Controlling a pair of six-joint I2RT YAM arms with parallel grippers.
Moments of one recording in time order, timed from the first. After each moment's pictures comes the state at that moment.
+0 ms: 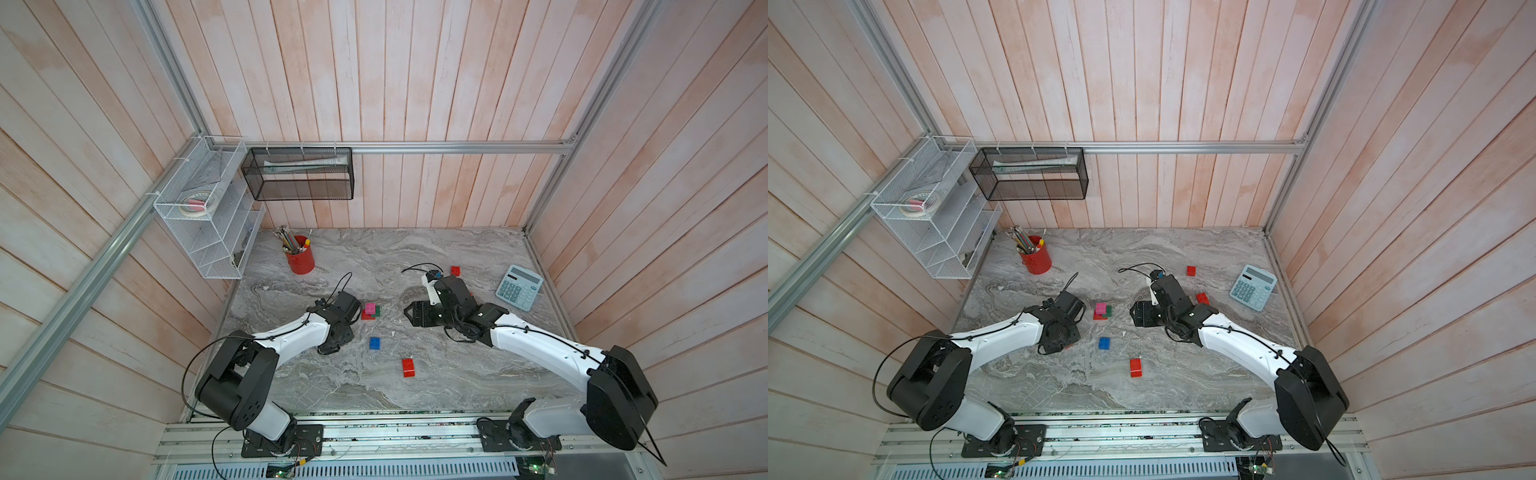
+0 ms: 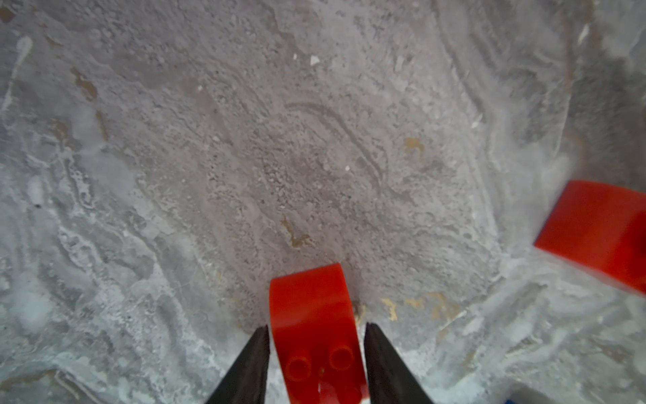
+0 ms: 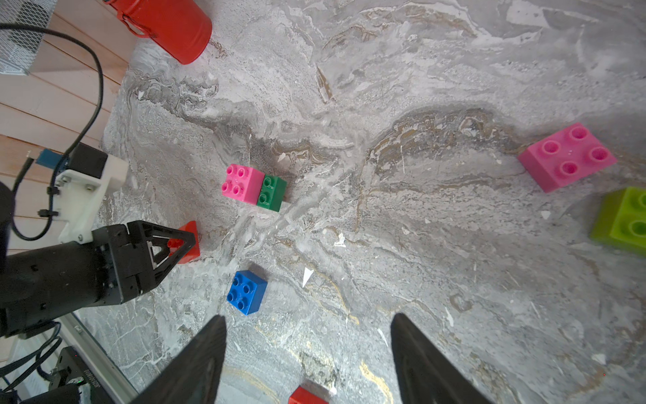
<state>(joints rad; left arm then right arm) -0.54 1.55 0.82 -0.61 -0.22 -0.94 0.72 1.37 0.90 -0.28 -0.09 0.55</state>
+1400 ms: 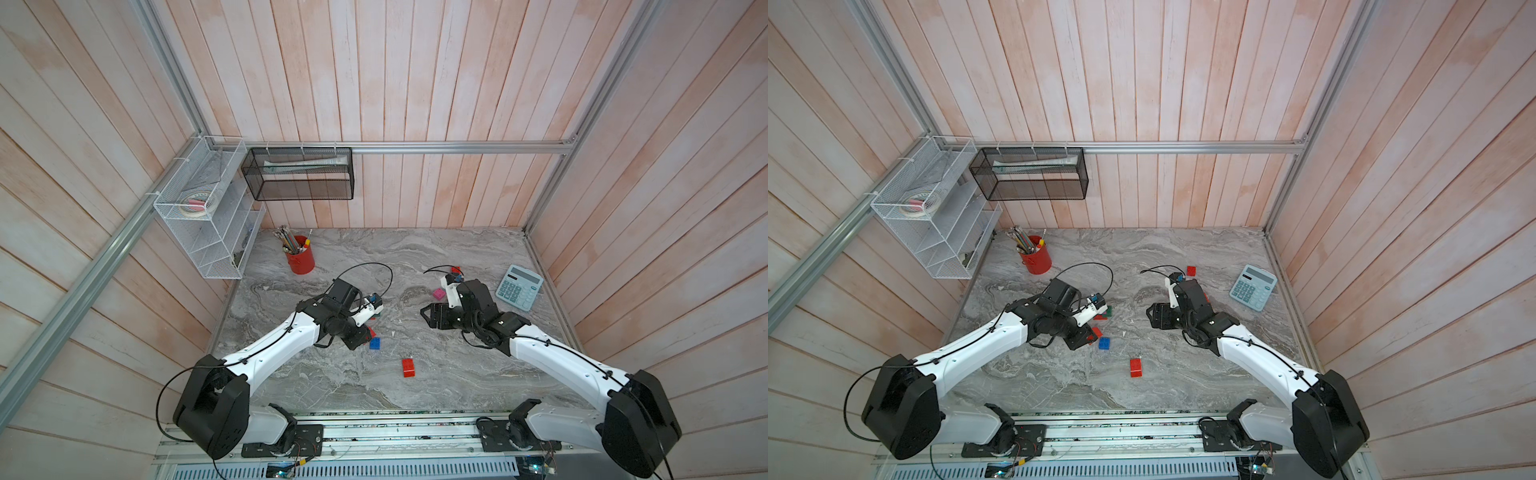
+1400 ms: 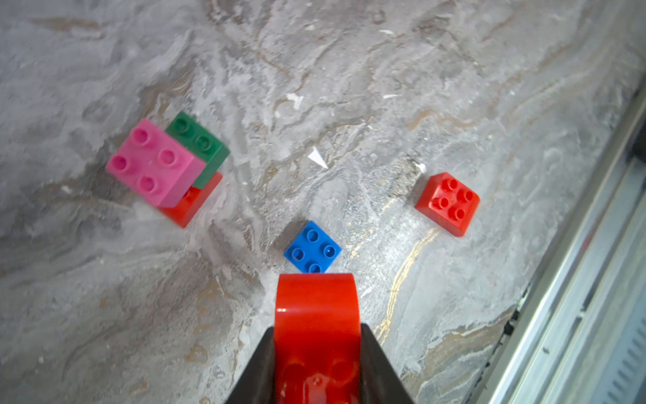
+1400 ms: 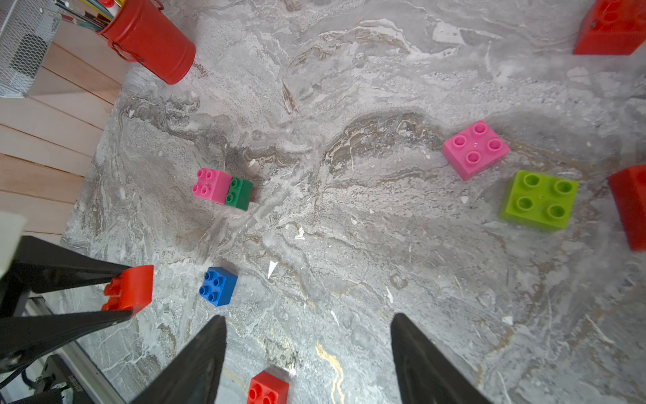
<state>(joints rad) -0.56 1.38 0.93 -0.66 0.32 0.36 0.59 1.22 0.75 -0.26 -0.13 0.50</state>
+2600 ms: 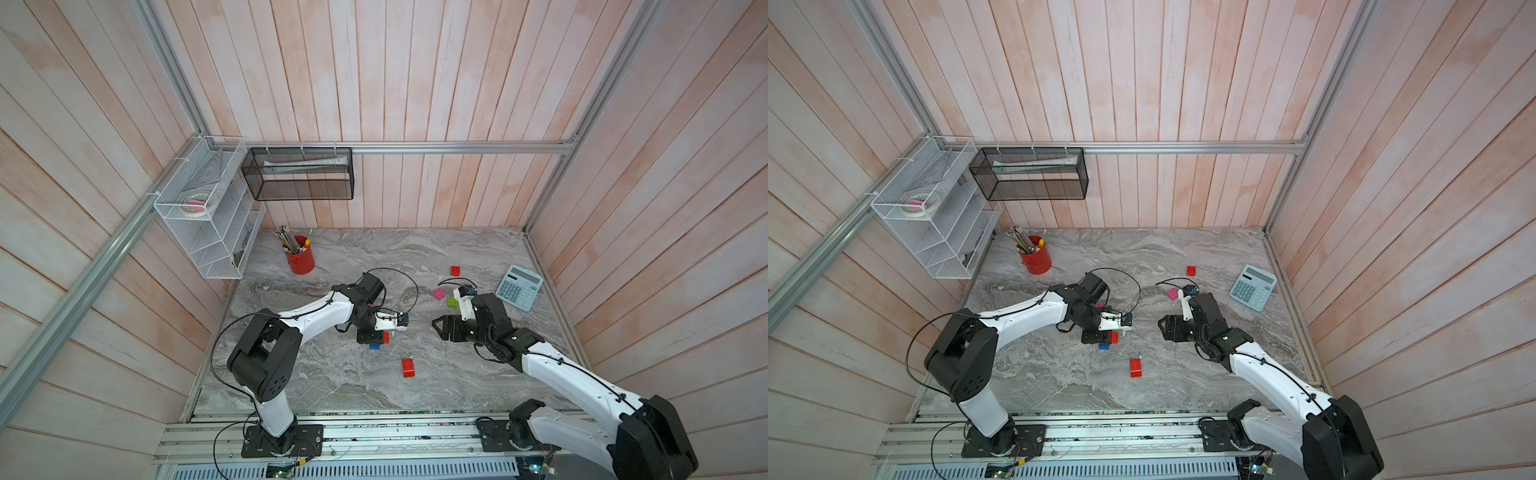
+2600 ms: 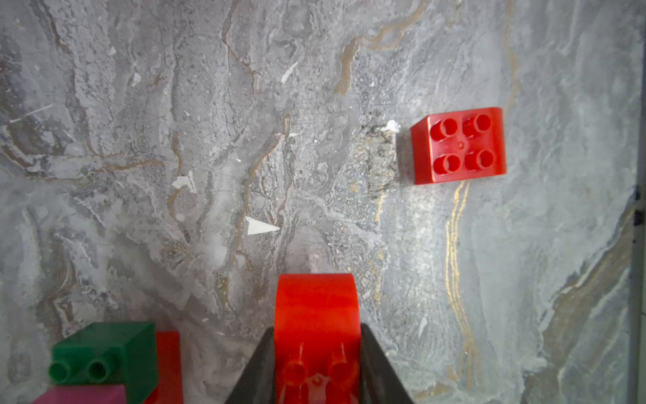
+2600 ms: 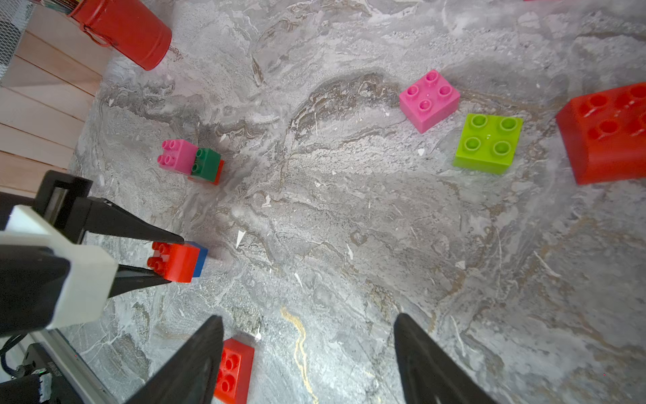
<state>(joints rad) -0.63 1.75 1.16 -0.72 0.34 0.96 0.51 1.08 0.58 -0.24 -0.18 0.47</state>
